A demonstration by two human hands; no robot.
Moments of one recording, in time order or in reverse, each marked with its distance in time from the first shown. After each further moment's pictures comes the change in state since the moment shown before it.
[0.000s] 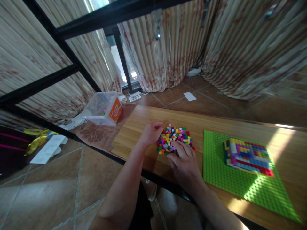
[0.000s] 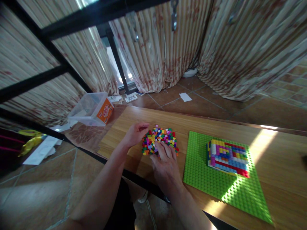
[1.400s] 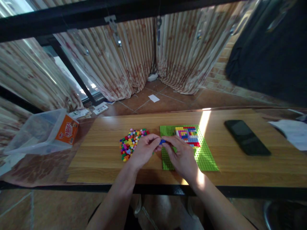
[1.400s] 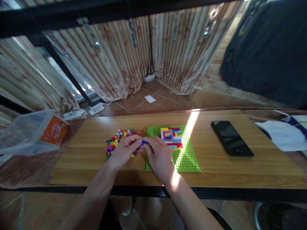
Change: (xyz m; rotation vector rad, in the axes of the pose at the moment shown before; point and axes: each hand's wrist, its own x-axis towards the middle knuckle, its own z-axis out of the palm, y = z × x) left_hand -0.040 0.098 0.080 -0.568 -0.471 -0.042; right_hand -0.013 0.051 -0.086 0.281 0.292 0.381
